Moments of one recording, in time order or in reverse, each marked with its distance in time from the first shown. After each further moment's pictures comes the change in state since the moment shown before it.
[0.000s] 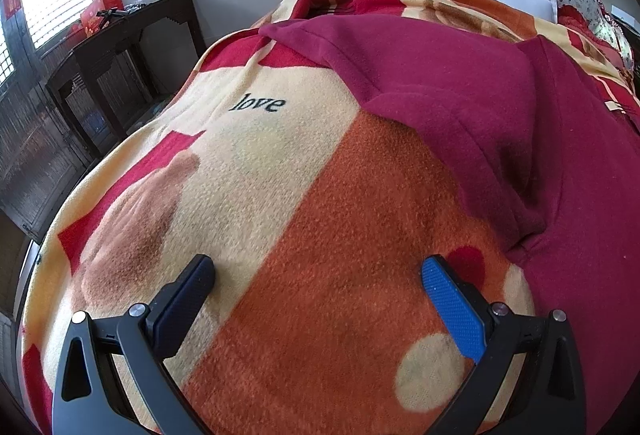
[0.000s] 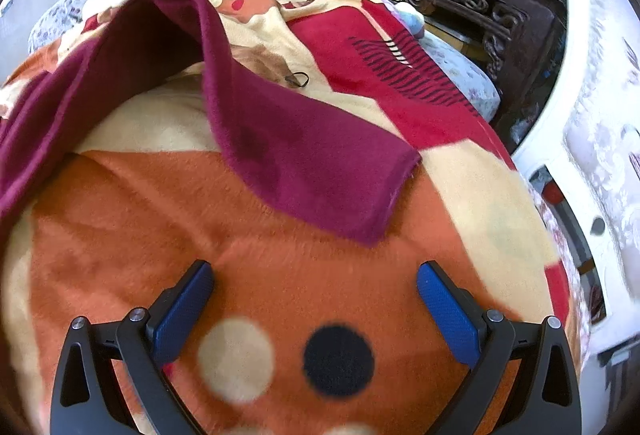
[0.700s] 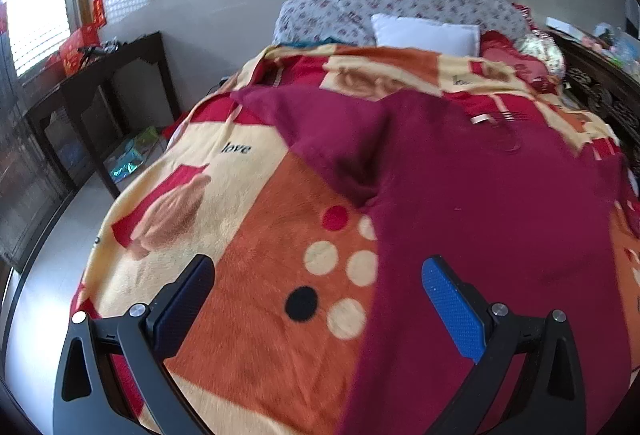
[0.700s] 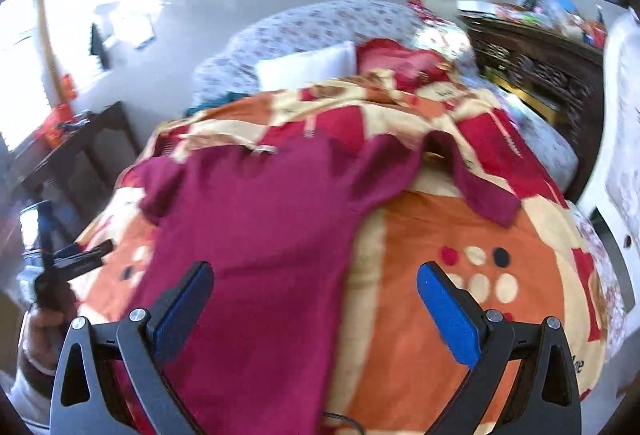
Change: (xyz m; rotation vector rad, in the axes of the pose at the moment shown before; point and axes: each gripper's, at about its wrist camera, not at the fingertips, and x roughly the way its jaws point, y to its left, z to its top) left arm -0.166 -0.018 -0.037 0.075 -0.140 -0.155; right arm -0.261 0.119 -0.060 -0.125 -0.218 0.476
